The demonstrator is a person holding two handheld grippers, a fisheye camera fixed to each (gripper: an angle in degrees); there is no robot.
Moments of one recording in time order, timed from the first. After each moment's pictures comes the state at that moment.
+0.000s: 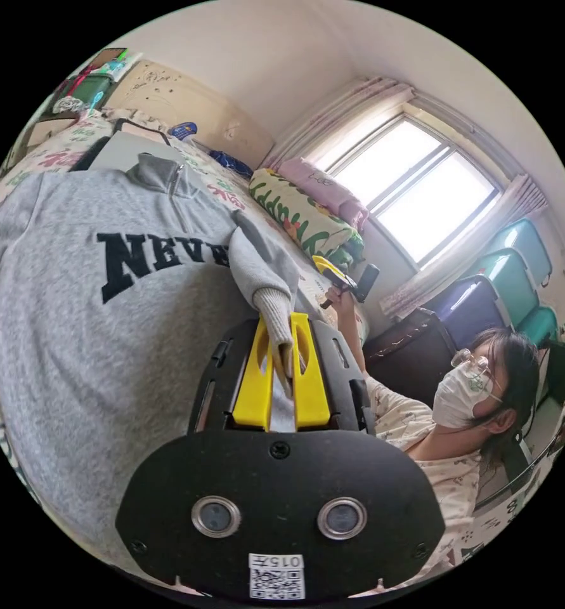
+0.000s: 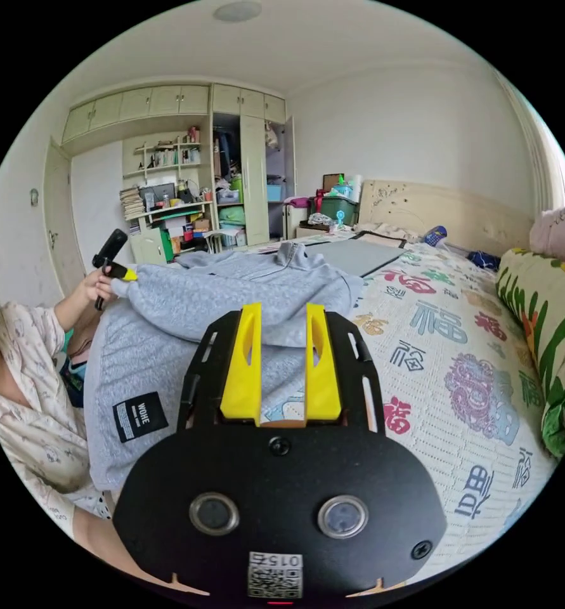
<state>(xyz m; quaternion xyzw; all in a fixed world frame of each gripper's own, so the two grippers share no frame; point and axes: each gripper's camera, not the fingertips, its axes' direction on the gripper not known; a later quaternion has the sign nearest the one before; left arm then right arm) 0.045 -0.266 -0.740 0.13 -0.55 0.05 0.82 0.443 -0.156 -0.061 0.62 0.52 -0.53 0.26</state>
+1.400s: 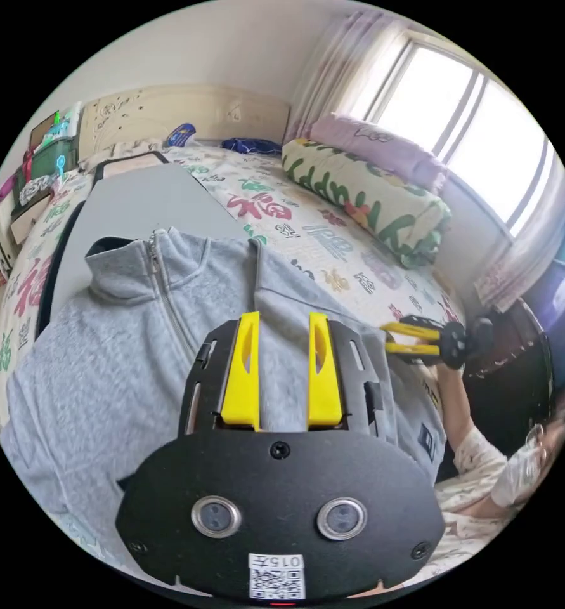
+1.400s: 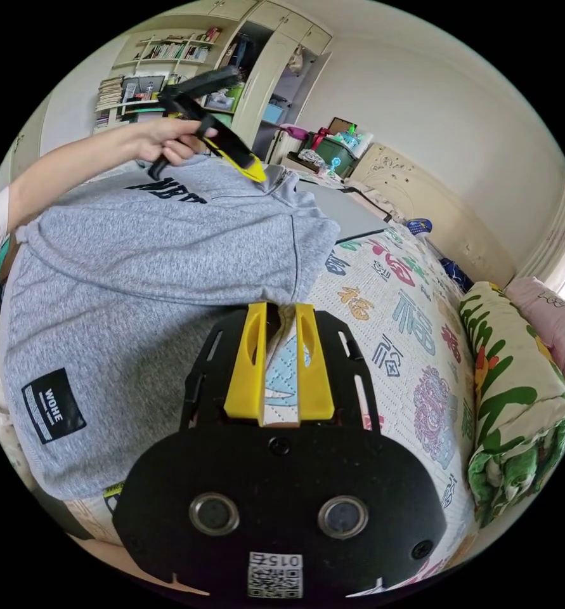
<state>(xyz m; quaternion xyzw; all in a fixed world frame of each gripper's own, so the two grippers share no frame) -0.310 -0.444 -0.687 0.00 -0.72 0.05 0.70 0.288 -0.269 -0.077 0.56 0.72 -0.36 0.21</state>
